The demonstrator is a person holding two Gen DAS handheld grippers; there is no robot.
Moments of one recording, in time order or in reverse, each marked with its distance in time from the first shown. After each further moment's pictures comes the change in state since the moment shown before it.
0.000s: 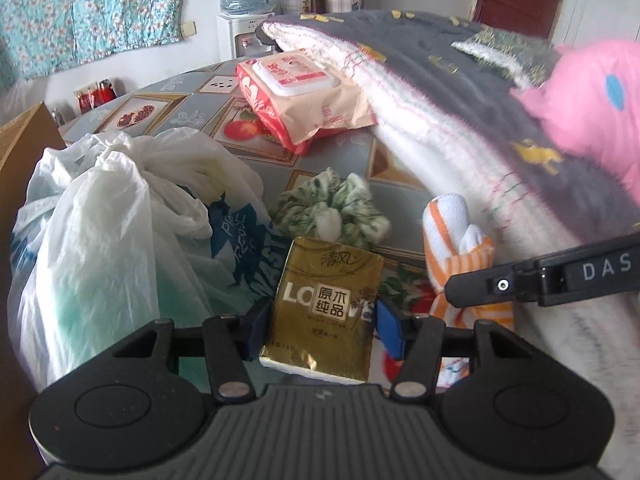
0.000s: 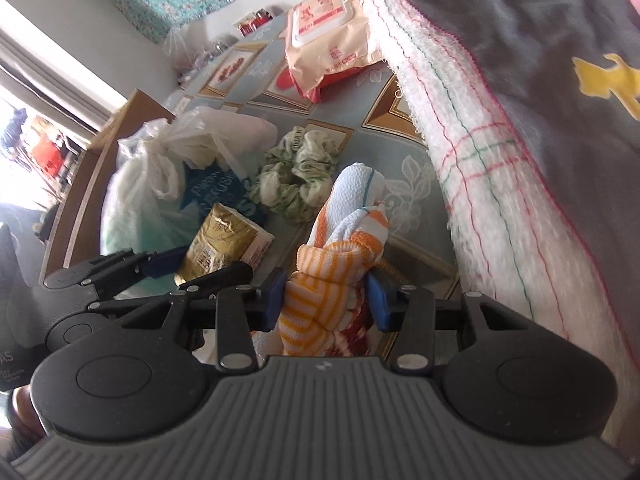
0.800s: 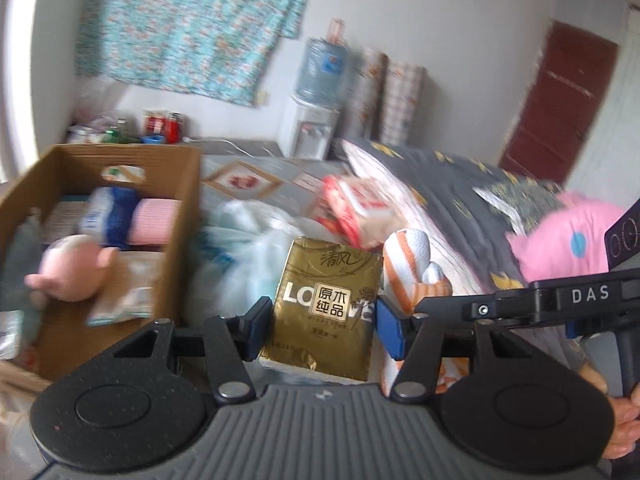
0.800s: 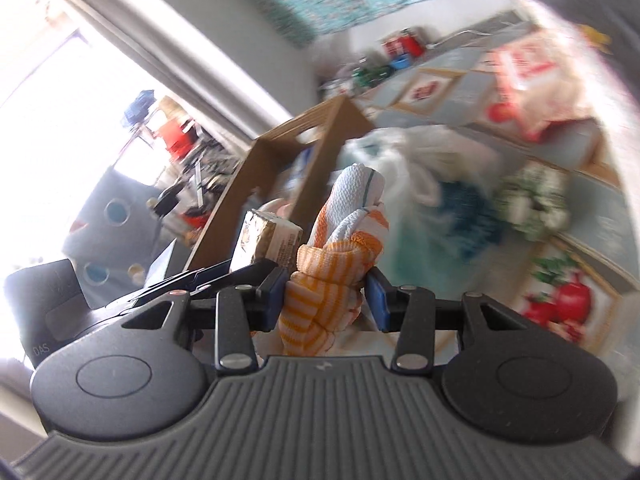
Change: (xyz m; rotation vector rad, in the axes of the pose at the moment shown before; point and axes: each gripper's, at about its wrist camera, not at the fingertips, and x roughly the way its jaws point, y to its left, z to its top) left arm -0.178 0.083 -0.046 -0.285 -0.299 0.024; right arm -0.037 0.158 -0.013 -0.212 -0.008 0.353
